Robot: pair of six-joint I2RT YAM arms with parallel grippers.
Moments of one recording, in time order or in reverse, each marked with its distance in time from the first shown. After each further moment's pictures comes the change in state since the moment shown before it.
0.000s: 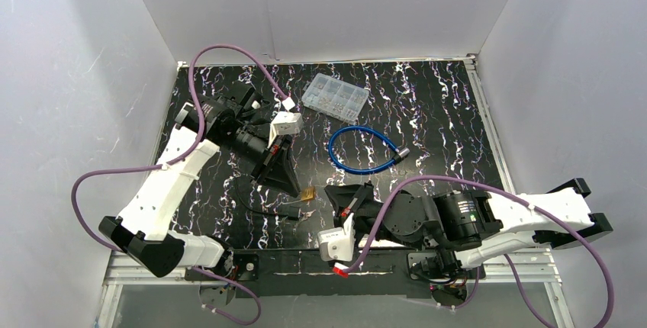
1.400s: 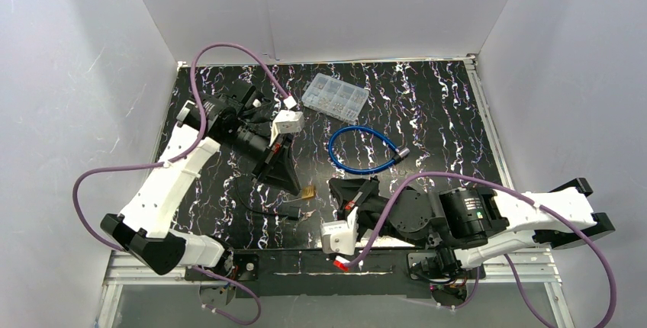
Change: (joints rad) left arm 0.004 0.011 0.008 0.000 -0.017 -0.002; right arm 0.000 0.005 0.045 -0.029 0.056 0.007
